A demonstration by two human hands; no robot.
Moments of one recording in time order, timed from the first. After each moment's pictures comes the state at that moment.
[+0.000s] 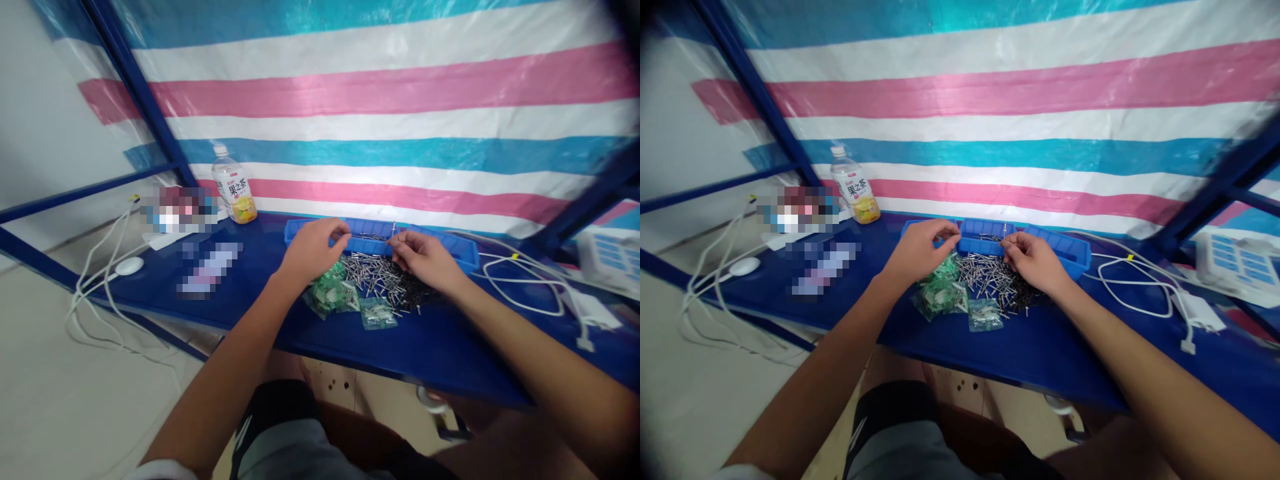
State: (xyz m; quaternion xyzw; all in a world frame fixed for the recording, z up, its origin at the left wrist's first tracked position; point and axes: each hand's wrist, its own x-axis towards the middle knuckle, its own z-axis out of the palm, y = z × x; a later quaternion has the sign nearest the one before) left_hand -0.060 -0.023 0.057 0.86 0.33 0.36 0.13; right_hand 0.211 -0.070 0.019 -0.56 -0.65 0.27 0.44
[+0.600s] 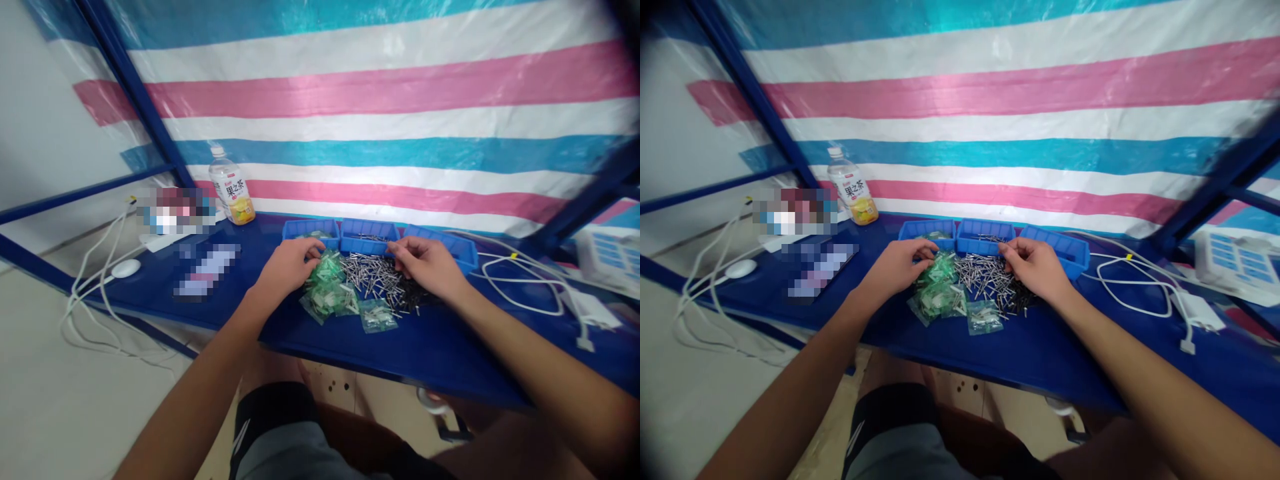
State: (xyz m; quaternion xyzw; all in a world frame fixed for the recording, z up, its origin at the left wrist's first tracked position) left_hand -0.107 -0.020 0.030 0.85 0.40 0.28 0.17; right_hand 0.208 -0.086 0.019 -0.59 -0.64 0.24 0.43
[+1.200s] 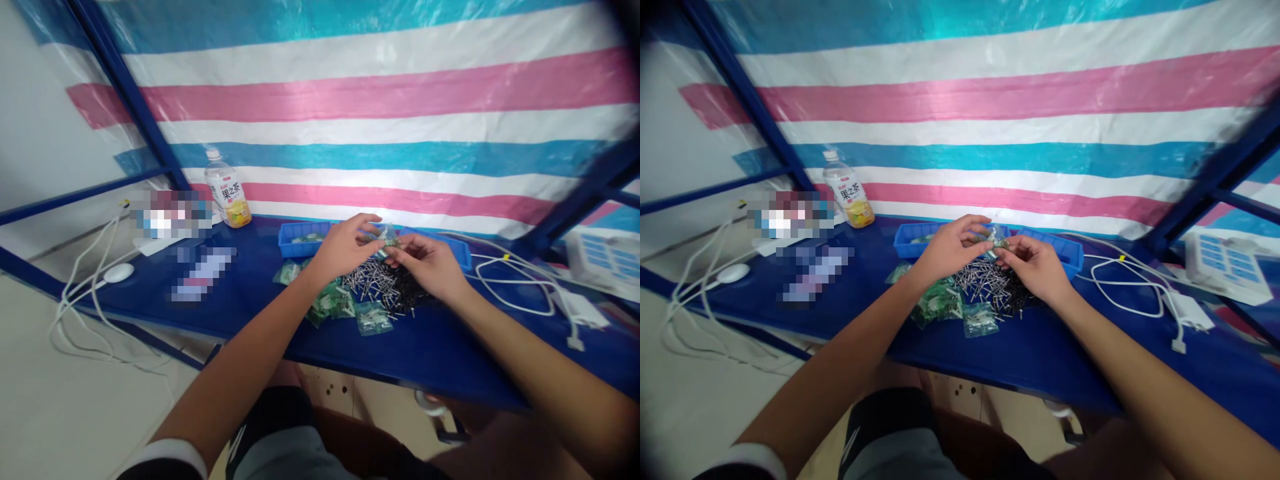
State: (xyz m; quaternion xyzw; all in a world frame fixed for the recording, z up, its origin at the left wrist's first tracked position) left_hand 0.003 -0.013 0.043 0.80 0.25 0.40 0.38; right_hand 0.212 -0.082 0.015 -0.48 -0.62 0.30 0.55
